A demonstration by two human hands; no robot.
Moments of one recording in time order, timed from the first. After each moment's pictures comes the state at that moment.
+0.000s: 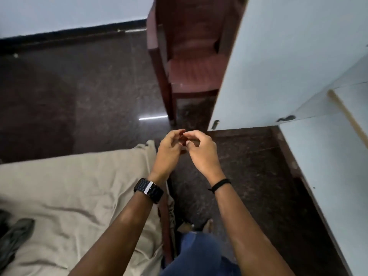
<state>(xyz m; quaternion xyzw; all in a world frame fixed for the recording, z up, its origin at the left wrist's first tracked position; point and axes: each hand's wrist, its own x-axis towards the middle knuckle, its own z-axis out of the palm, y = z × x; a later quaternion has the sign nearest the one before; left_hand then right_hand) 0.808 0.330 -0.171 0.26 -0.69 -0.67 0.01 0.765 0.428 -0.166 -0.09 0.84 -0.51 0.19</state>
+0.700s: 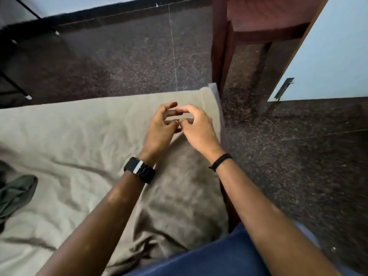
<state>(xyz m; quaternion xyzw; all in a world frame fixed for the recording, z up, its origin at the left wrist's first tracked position) 0.956 0.162 -0.433 0.27 -0.72 -0.62 0.12 0.899 0.252 -0.440 -0.22 0.79 -0.55 0.17</state>
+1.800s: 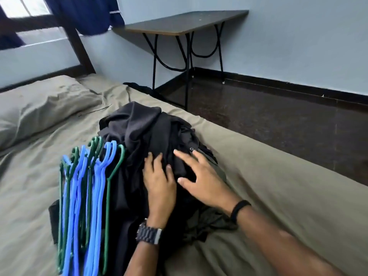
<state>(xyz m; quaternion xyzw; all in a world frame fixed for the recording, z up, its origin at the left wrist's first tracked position) 1.365 -0.172 -0.435 0.60 -0.66 -0.19 0.40 1.247 -0.140 -0.412 -0.65 0.63 -0.32 0.29</state>
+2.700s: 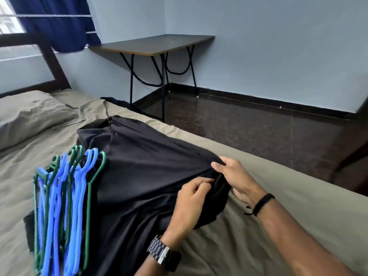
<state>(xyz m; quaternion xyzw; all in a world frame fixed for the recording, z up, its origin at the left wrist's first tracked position) 1.301 -0.064 -0.394 0.37 -0.67 -0.55 0.33 1.164 -0.055 -0.373 -0.36 0.59 -0.57 0.44</state>
